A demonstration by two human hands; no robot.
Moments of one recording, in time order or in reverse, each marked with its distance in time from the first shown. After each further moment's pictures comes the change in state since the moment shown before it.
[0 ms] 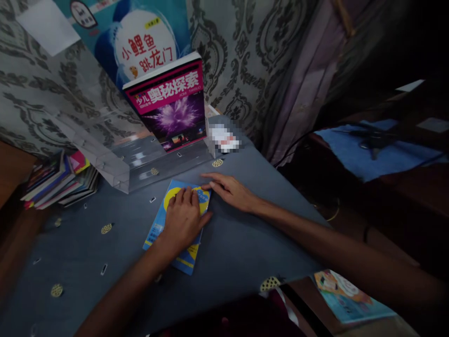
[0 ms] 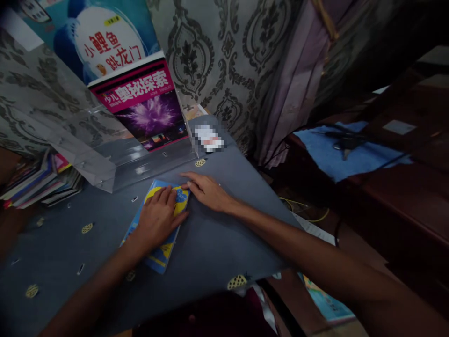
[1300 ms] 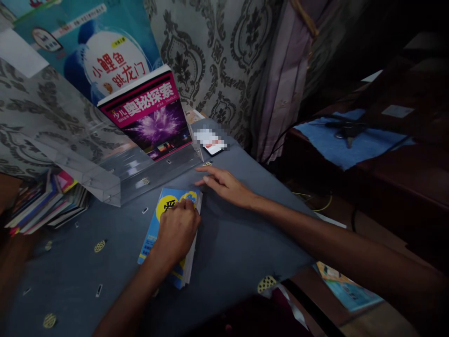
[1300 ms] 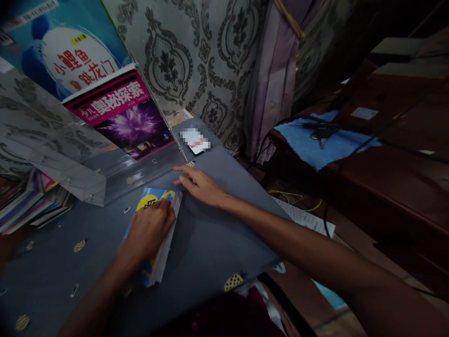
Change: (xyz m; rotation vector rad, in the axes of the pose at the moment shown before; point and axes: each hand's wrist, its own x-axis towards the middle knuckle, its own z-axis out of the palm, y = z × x) left_hand 0.014 0.021 -0.040 0.064 -0.267 -0.053; right_hand -0.001 -0.007 -0.016 0.193 0.135 0.049
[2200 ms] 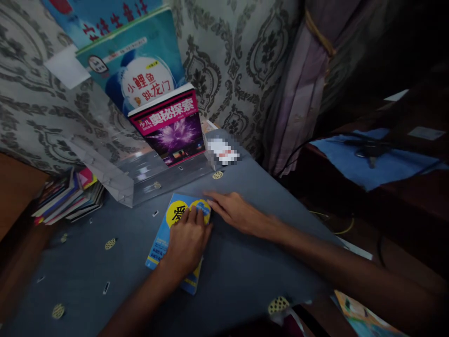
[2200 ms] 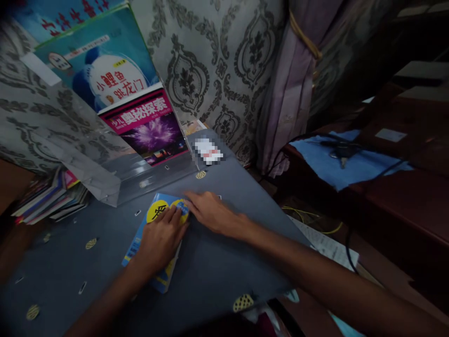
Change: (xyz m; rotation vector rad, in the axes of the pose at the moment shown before) left_hand -0.010 -0.006 0.037 0.012 0.298 0.084; right_hand -0.013 0.001 0.015 -0.513 -0.103 -0.117
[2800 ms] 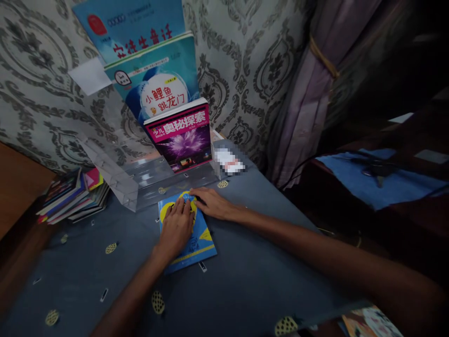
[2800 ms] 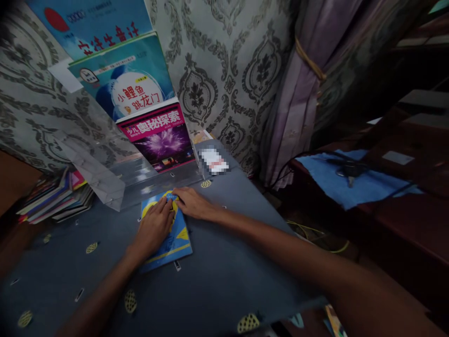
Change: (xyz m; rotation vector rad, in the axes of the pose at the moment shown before) left_hand 0.019 -0.056 0.041 -0.067 0.101 -0.135; right_hand 0.078 0.023 0.047 0.004 -0.031 -0.154
